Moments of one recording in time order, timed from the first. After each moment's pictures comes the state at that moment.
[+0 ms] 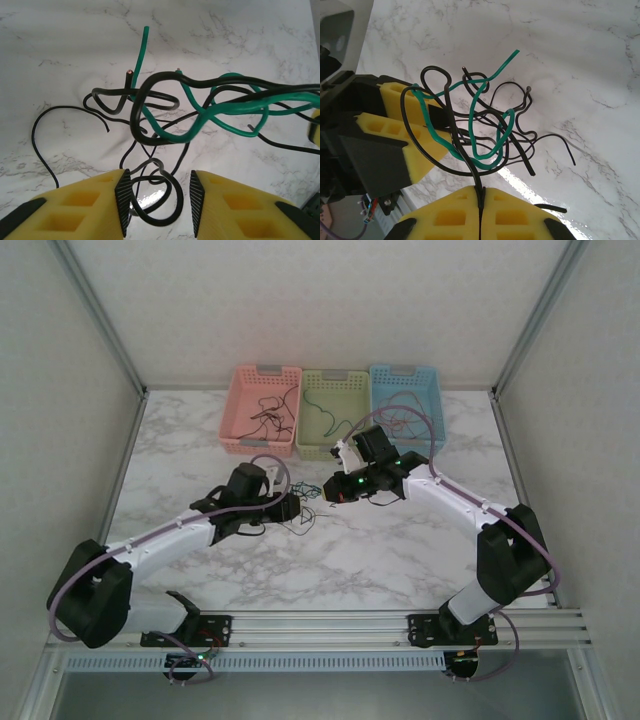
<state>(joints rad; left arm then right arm) -0.62 1.31 0.70 -0.14 0.25 -0.63 0.63 1.56 1.15 -0.54 -0.55 0.35</state>
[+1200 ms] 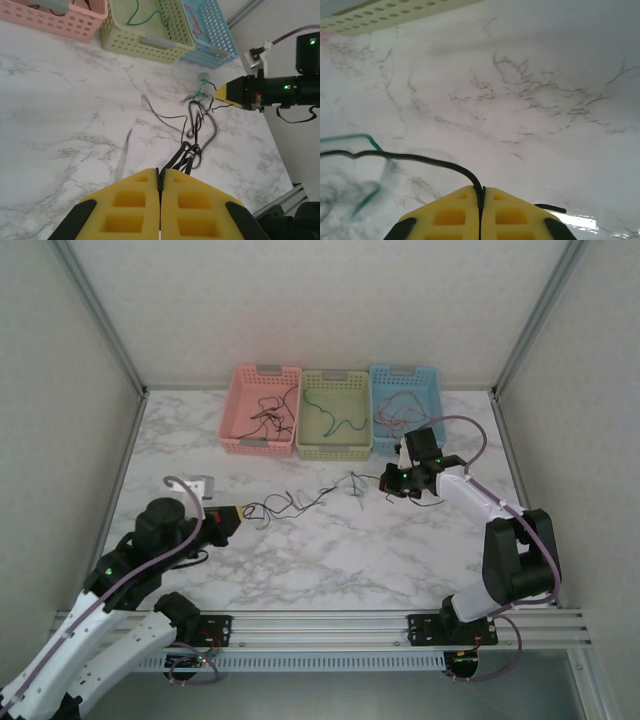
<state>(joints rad) -0.62 0.51 0.78 -0.73 0.04 -0.67 0.30 1.52 1.00 -0.54 -0.28 0.44</state>
